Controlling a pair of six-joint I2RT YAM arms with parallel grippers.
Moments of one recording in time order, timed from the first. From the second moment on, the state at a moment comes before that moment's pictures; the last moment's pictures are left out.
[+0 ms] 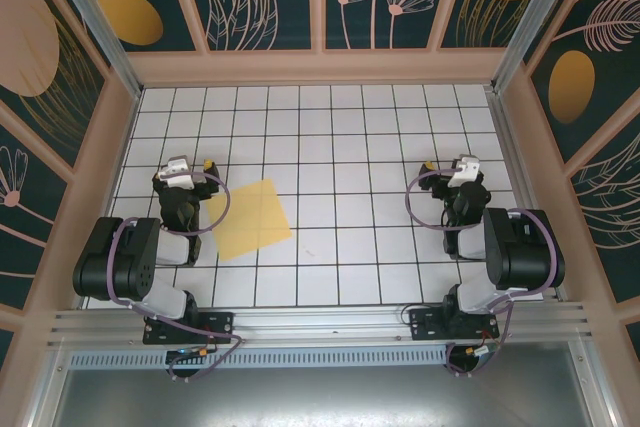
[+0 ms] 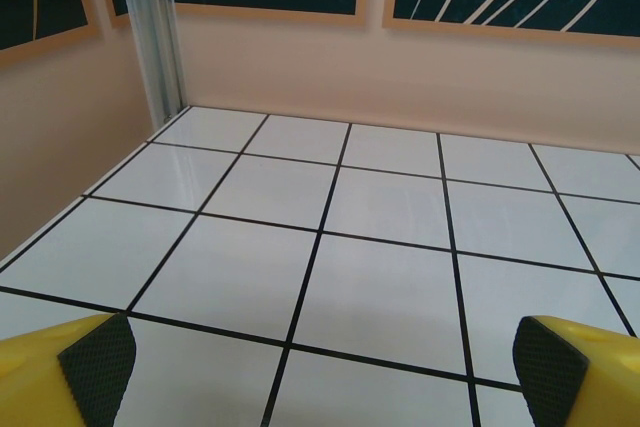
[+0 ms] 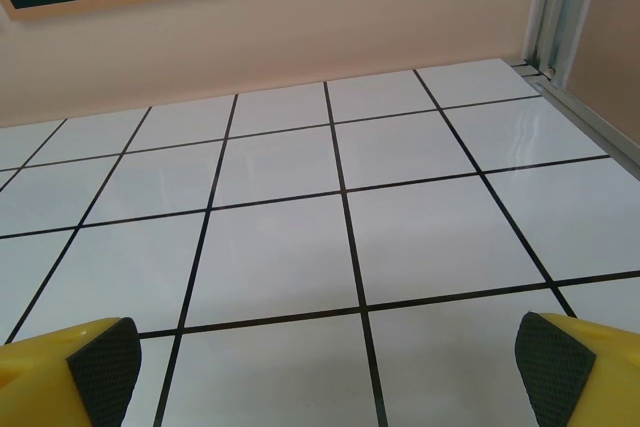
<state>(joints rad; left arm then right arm) -0.03 1.53 0.21 1.20 -0.19 -0.09 -0.04 1.54 0.22 1.14 -0.03 0.10</state>
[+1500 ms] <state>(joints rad) -0.03 0.89 0.31 0.56 -0.17 -0.44 0.45 1.33 0.70 -0.03 -0.33 0.71</state>
